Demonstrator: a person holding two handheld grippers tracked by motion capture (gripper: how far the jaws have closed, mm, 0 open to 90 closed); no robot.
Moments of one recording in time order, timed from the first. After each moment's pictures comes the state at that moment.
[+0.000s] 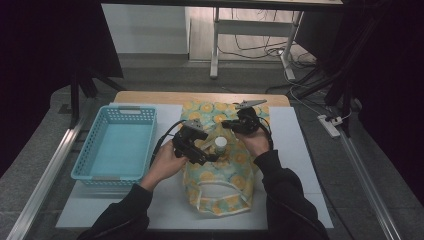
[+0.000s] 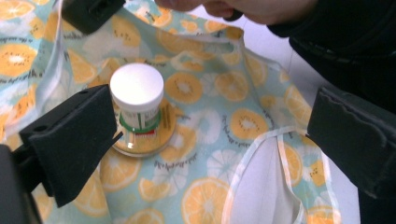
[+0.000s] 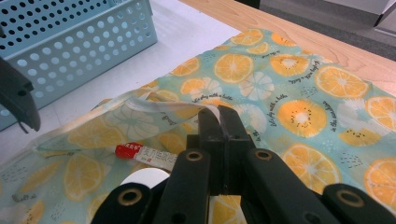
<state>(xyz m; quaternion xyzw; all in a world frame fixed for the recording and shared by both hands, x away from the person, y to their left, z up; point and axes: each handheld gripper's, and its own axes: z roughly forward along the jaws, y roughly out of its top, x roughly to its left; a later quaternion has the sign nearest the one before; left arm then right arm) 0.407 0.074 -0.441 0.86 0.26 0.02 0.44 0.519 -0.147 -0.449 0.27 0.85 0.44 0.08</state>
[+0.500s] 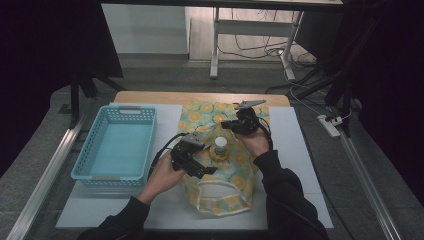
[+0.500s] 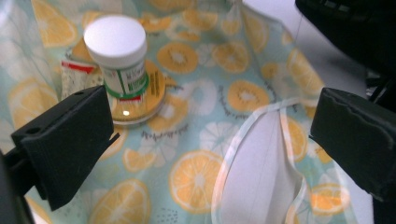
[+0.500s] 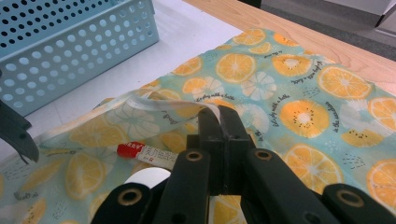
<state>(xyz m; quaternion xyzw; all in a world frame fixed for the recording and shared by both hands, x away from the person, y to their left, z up) 0.385 0.073 -0.469 0.87 0.26 0.03 0.42 0.517 -0.145 -0.449 0.27 0.85 0.44 0.08</state>
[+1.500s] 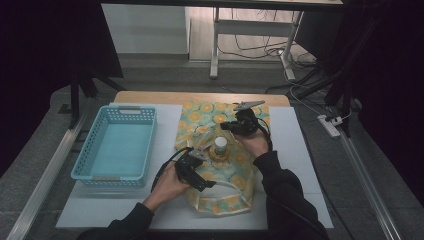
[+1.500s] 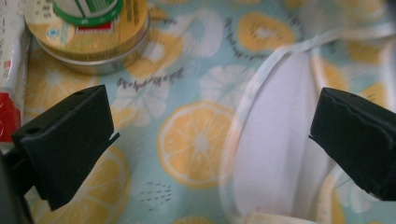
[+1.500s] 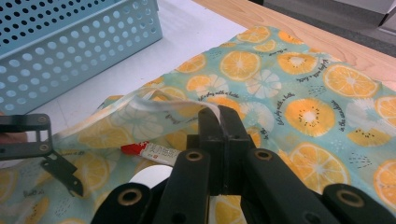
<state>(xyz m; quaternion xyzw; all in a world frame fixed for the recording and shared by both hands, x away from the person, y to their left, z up) 0.380 0.060 -0.518 0.90 0.25 0.03 0.36 0.515 -0.143 -0.450 0.26 0.86 0.44 0.08</state>
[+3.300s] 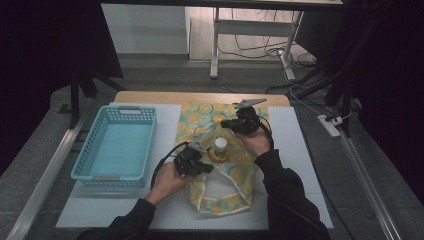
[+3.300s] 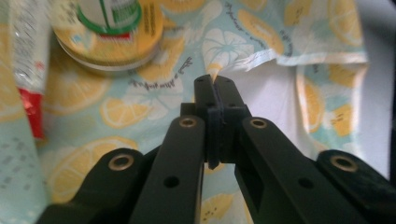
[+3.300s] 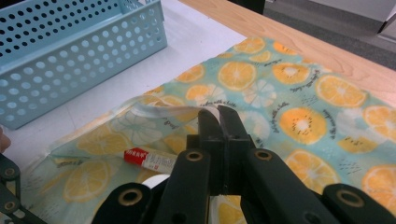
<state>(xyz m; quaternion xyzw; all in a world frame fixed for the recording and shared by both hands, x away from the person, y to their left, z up) 0.386 0.066 -0.493 0.88 0.30 -0.01 0.38 0.511 -0.144 -0.435 0.26 0.85 0.45 0.08</state>
